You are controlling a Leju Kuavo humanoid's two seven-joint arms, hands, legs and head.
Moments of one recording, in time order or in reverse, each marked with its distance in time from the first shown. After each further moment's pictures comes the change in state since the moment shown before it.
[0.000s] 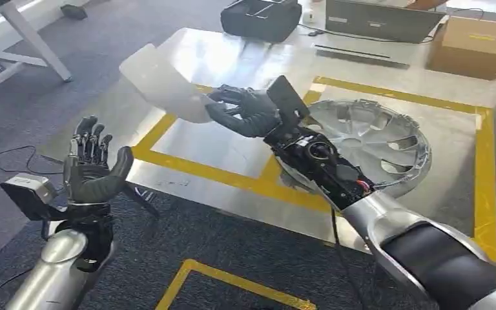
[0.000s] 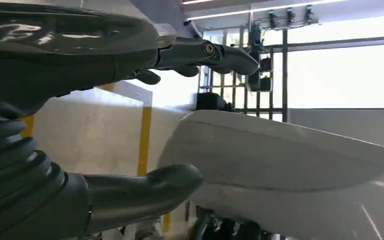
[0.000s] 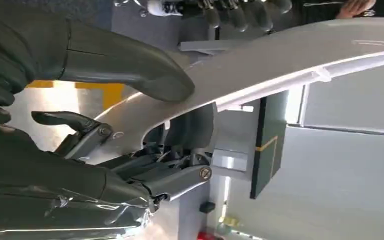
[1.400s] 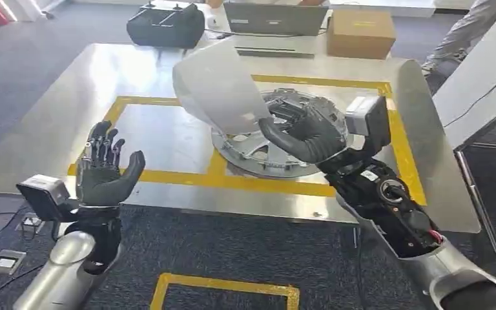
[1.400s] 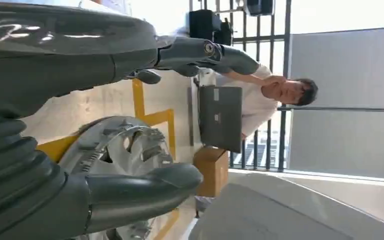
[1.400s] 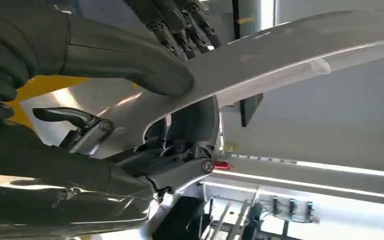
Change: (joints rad) left arm 0.046 0.019 0.003 -0.032 0.003 0.002 0.014; right arm 0.324 -0.158 -0.074 -0.663 -0.132 -0.076 0.238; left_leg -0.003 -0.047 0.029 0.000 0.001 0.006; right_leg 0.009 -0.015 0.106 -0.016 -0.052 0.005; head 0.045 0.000
